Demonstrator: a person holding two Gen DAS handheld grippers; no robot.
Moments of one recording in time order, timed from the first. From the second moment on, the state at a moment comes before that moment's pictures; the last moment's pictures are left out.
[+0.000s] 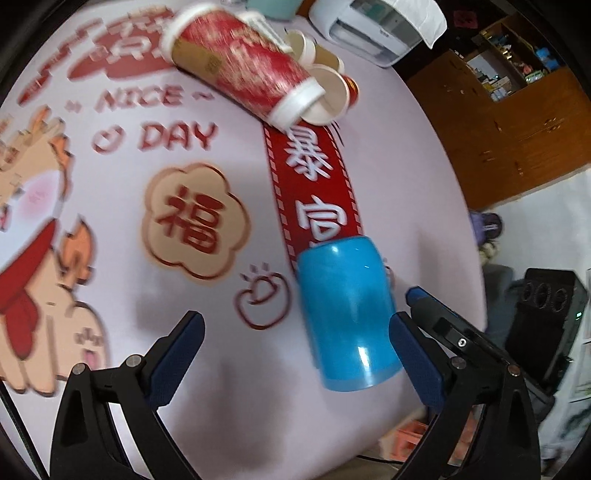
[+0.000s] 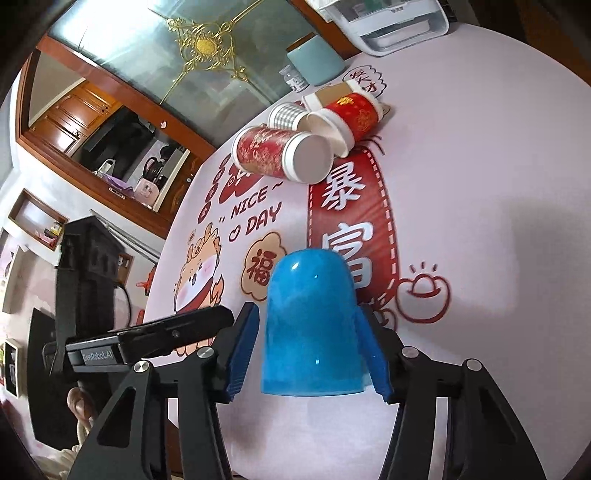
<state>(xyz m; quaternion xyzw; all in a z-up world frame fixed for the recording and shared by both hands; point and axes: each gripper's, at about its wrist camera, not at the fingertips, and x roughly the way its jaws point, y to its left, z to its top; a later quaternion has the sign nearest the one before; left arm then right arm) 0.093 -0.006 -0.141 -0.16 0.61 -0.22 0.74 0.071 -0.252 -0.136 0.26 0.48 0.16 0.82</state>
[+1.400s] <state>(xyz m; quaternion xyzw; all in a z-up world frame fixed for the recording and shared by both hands) 0.091 -0.080 -0.137 -0.10 0.60 -0.23 0.76 0.073 -0.284 -0.159 0.22 0.50 0.13 0.83</state>
